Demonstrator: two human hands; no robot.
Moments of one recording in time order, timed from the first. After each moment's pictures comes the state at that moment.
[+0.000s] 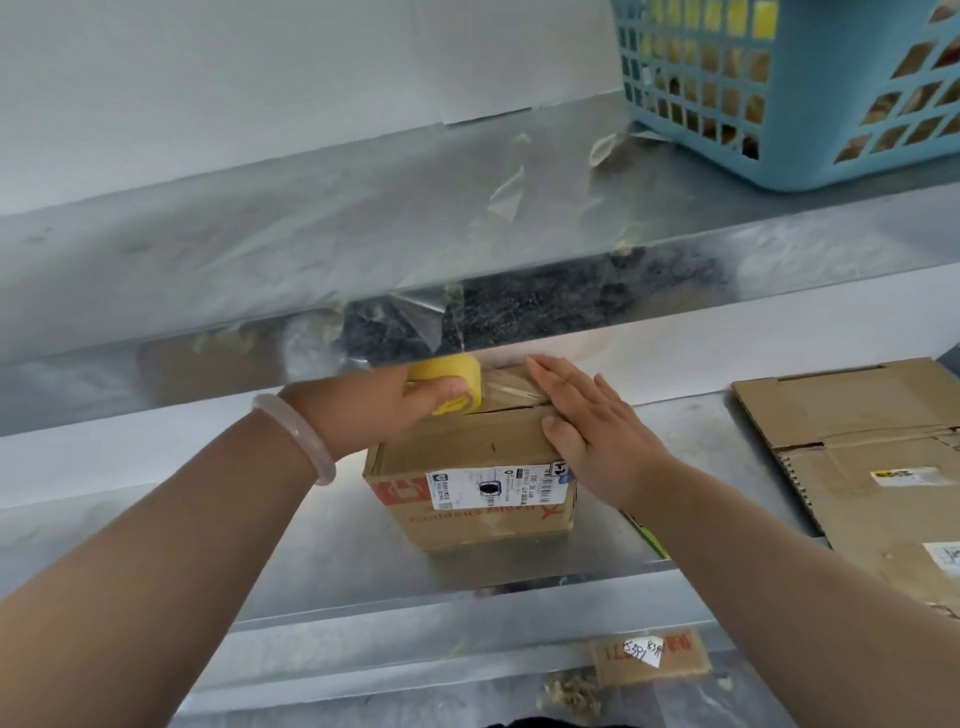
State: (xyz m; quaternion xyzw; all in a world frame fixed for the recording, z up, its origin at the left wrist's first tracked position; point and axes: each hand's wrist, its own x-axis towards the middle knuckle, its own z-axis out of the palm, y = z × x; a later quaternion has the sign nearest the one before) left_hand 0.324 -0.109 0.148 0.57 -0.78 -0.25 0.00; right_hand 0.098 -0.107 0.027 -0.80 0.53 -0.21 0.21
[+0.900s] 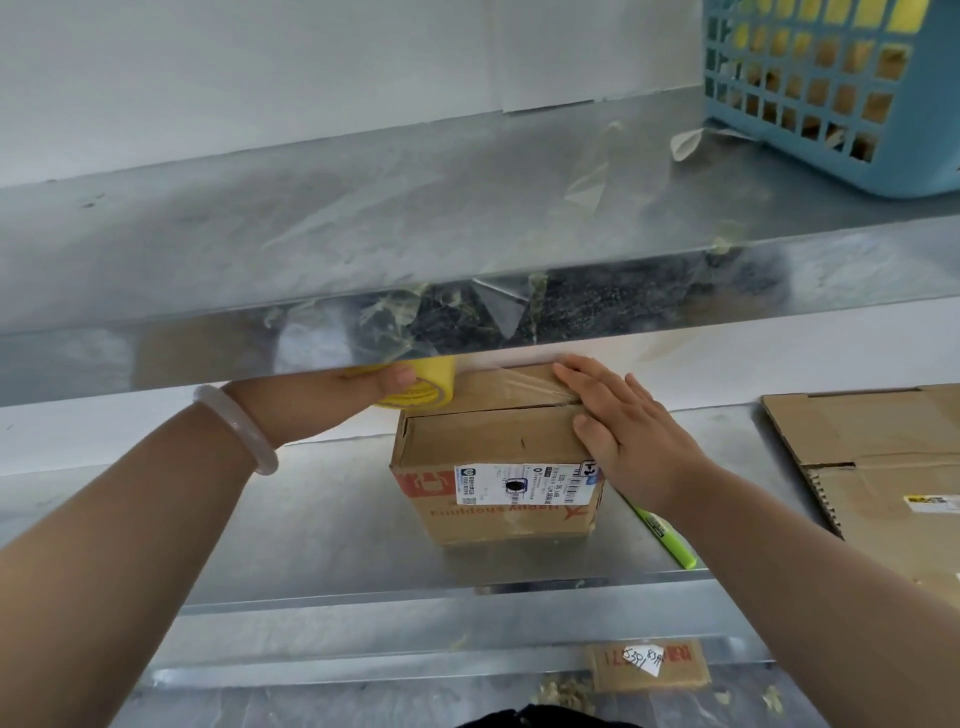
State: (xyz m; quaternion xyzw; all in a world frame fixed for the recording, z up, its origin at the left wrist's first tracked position) left_hand 0.394 -0.120 0.131 0.53 -0.70 -0.46 0.14; right_hand 0.098 -0.110 0.031 -0.81 0.53 -0.19 0.19
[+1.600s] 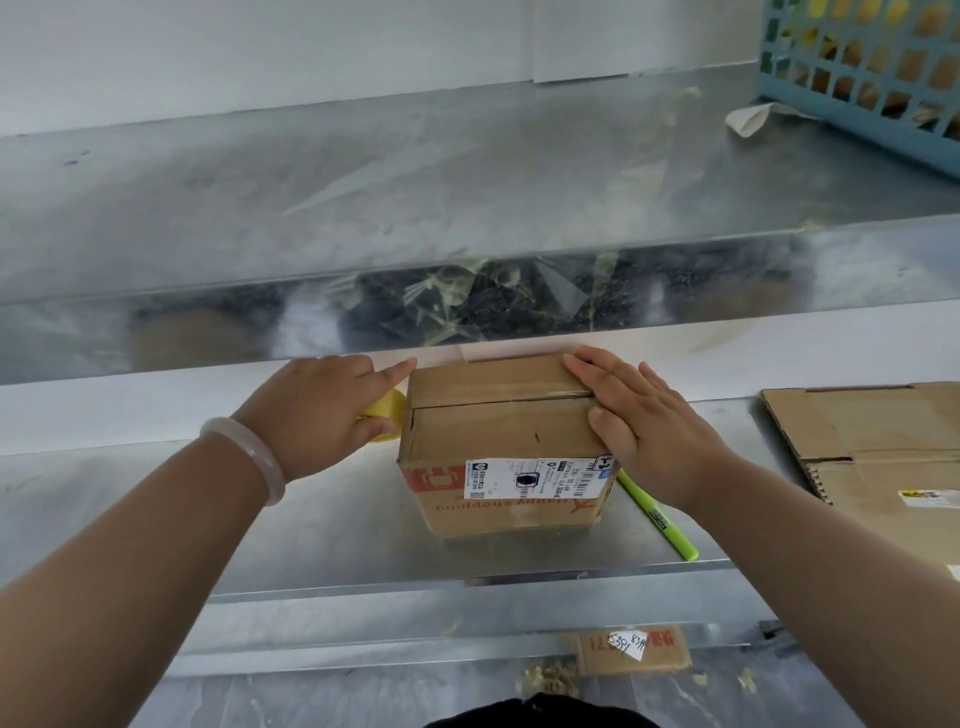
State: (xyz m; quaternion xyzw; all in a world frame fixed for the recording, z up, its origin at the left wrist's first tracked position) left_hand 0.437 -0.122 0.081 0.48 -0.87 0.09 -0.01; right_hand 0.097 -0.109 0.035 -0.82 0.53 -0.15 0.16
